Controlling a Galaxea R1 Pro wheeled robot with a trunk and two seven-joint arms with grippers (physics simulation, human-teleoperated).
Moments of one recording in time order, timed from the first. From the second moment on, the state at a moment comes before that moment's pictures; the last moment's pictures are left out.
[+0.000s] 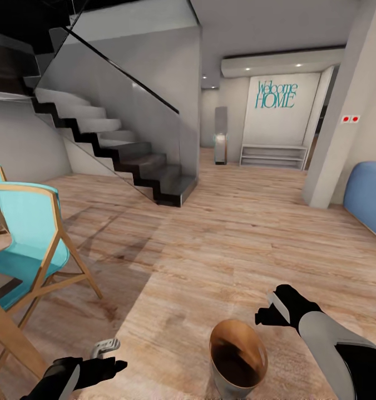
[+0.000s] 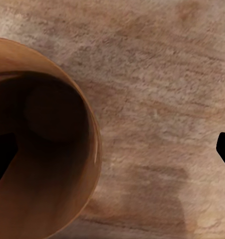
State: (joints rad) left arm -0.36 0.10 0.17 -0.68 0.02 0.58 -0.39; right arm -0.89 -0.11 -0.05 -0.23 0.05 0.79 0.04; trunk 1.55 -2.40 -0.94
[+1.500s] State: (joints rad) left arm -0.36 0.10 0.17 -0.68 0.02 0.55 -0.39; right arm -0.88 -0.10 -0.05 -0.23 0.05 0.79 0.04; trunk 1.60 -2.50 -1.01
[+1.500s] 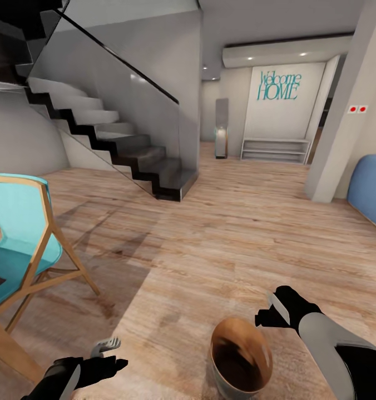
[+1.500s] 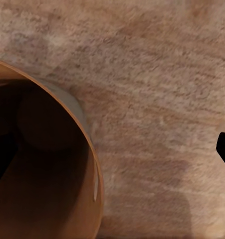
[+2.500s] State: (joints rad) left arm -0.36 0.10 0.17 -0.68 0.02 0.55 -0.39; right arm -0.87 -0.10 -0.05 -0.23 0.05 0.79 0.04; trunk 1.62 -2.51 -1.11
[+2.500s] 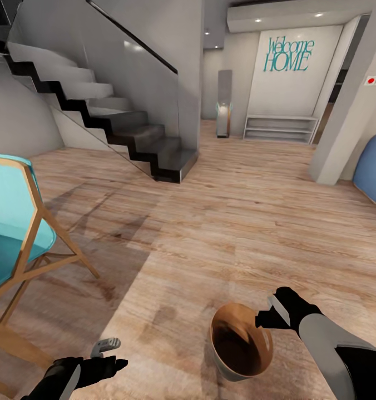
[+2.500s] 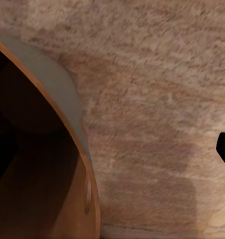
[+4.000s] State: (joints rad) left arm -0.36 0.10 0.17 -0.68 0.02 0.55 -0.39; right arm -0.87 -0.10 -0.03 -0.23 0.05 0.79 0.04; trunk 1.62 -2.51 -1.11
